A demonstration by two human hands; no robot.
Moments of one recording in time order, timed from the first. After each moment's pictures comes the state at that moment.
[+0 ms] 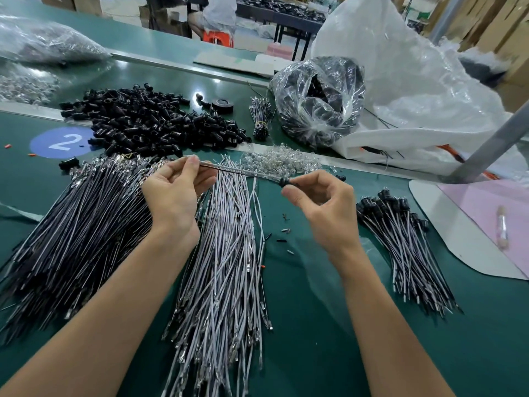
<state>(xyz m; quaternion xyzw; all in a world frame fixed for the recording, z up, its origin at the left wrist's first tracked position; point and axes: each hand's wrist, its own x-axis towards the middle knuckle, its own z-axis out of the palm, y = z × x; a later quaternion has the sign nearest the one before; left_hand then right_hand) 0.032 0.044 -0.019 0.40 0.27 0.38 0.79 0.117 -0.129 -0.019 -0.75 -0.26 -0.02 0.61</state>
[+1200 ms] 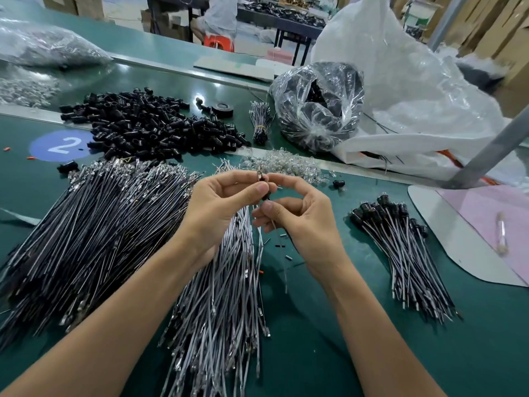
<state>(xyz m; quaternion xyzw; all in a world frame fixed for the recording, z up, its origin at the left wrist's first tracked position) 0.033 0.018 -0.021 0.53 0.03 0.21 0.82 0.096 -0.116 -0.017 -0.62 -0.30 0.18 0.70</state>
